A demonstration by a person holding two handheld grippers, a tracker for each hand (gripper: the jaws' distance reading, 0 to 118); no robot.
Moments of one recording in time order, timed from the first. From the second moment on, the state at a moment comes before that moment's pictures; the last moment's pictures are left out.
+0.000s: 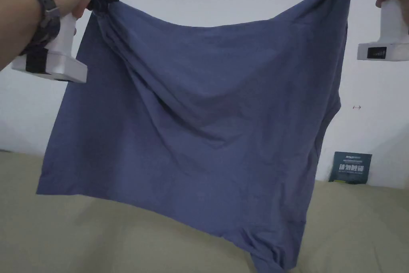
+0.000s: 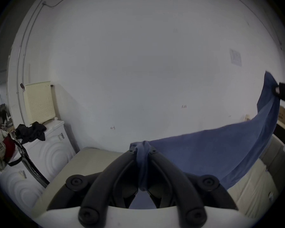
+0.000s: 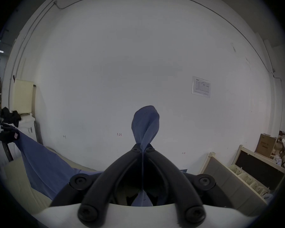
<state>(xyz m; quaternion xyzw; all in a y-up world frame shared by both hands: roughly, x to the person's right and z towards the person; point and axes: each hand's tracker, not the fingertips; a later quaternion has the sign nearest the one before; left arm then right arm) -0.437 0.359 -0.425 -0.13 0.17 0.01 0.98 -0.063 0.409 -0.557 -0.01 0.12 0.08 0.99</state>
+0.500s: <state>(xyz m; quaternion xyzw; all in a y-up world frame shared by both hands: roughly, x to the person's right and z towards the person) -0.457 0.288 -0.389 -0.19 0.14 0.03 0.97 -0.025 0.375 -0.515 -0.05 0.14 0.04 0.99</state>
